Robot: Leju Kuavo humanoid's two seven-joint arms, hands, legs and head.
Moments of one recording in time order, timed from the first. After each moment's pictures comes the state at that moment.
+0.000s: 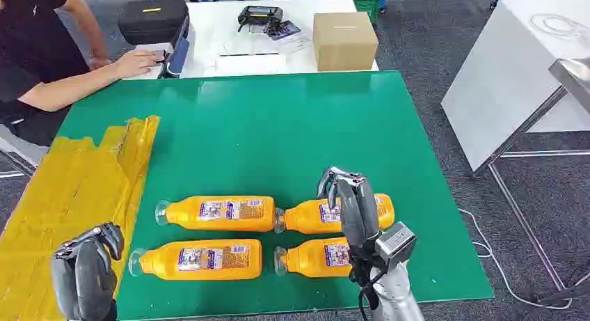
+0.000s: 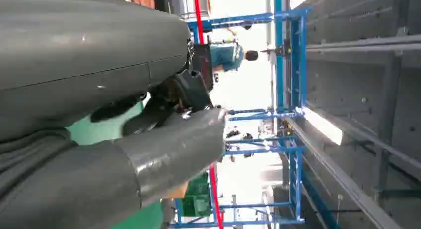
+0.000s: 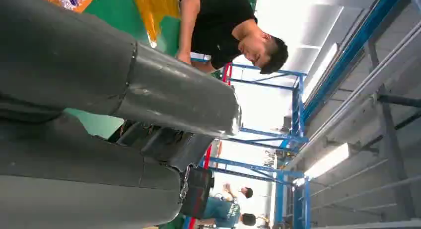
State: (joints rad) left arm 0.37 -0.31 0.06 -2.05 -0.11 -0.18 -0.70; right arm -0.06 0.15 0.27 -1.62 0.11 0.17 -0.56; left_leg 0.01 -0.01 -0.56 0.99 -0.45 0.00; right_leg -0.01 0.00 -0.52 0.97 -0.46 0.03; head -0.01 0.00
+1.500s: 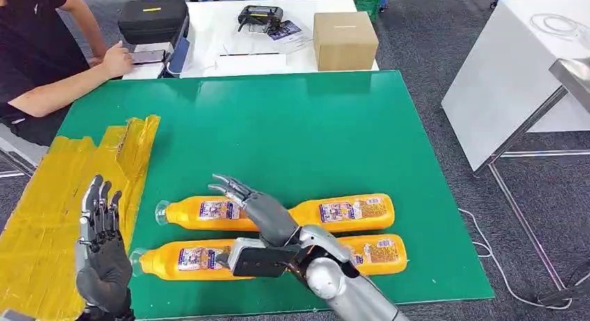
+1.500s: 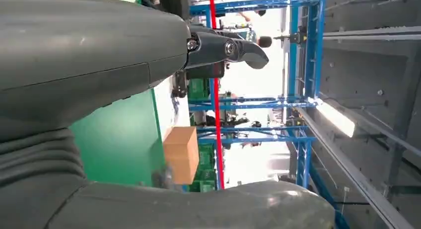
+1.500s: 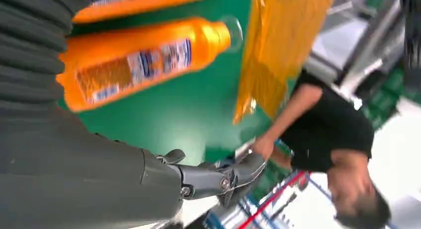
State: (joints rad) left arm 0.30 -0.31 0.06 -1.95 -0.09 -0.22 -0.67; right arm -0.30 0.11 0.71 -1.35 0.50 0.11 -0.23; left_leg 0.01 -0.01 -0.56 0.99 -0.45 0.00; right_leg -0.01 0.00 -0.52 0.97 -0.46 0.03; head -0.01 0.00
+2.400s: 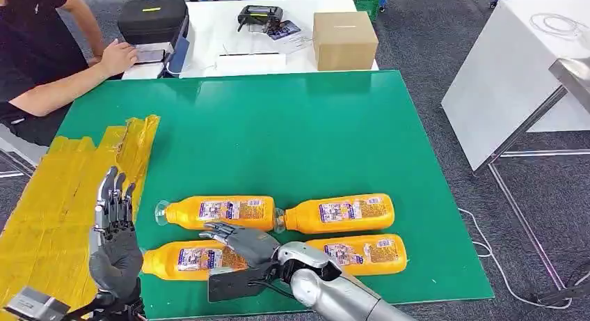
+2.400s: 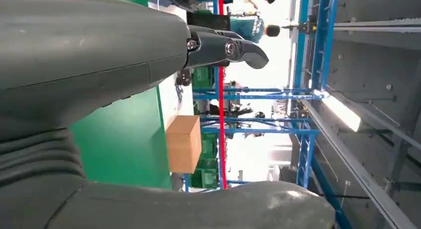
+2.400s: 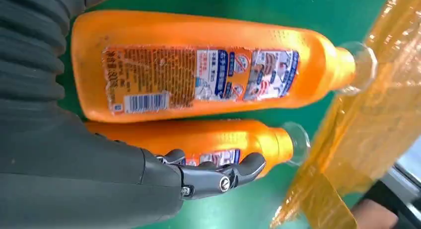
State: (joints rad) left arm 0.24 -0.31 0.05 -1.88 -0.07 -0.24 -0.64; right arm -0.42 0.12 0.95 -1.05 0.49 0.15 -0.13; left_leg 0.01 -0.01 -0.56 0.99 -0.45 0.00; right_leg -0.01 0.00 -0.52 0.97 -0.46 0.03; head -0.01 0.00
